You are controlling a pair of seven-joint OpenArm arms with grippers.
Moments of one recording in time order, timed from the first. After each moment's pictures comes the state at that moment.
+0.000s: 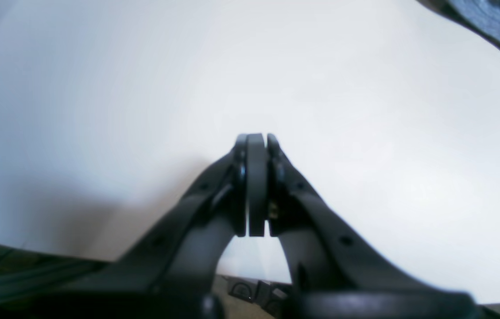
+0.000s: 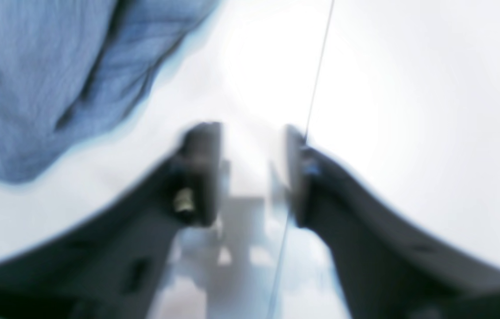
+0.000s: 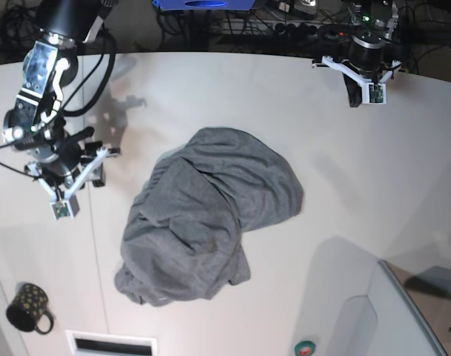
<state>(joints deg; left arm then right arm) 35.1 -10.8 -10.2 91.1 -5.1 -1.3 6.0 -1.6 -5.8 24.0 91.3 -2.0 33.3 -48.7</state>
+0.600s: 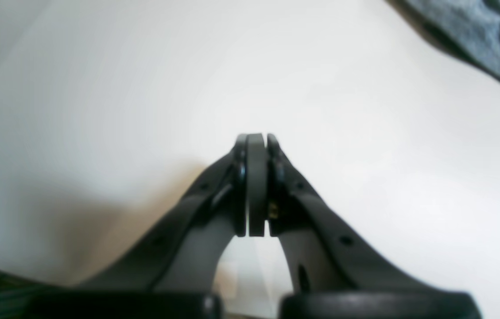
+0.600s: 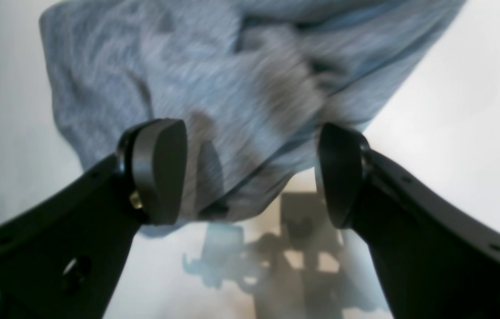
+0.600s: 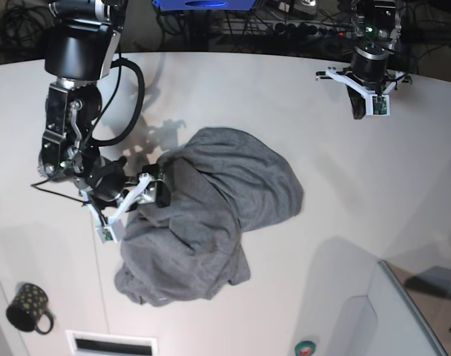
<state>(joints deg) 32.3 -11.1 -10.5 90.5 -5.1 -1.3 6.2 6.7 -5.1 15.6 74.0 11.5 33.3 -45.8</state>
